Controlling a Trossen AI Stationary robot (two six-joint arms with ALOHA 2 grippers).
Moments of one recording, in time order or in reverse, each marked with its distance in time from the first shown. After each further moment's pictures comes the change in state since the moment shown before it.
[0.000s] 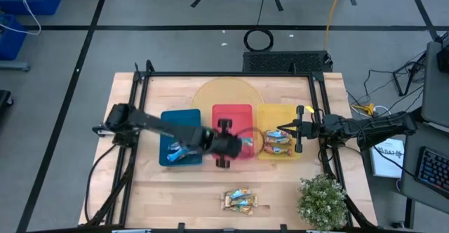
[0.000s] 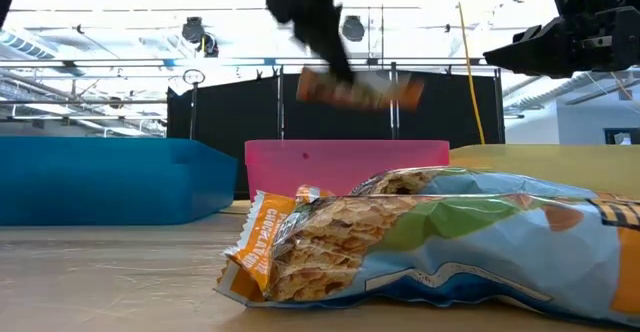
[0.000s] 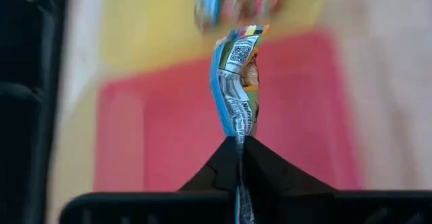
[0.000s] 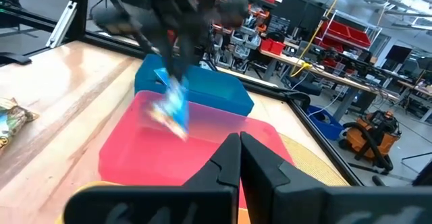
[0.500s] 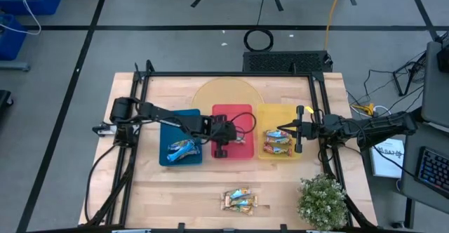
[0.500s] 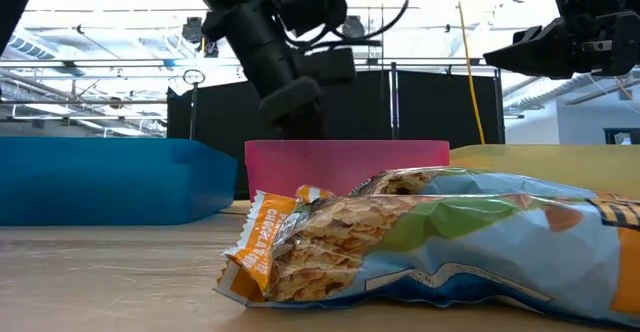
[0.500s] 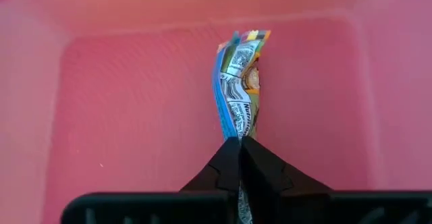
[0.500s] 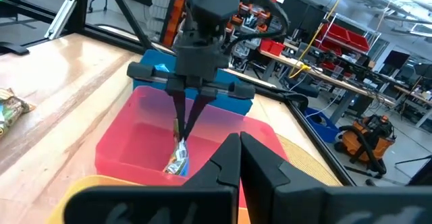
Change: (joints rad) left arm 0.173 0.007 -0.321 0.343 0.290 -0.037; right arm 0.000 0.001 0.000 -0.005 -0.001 -0.037
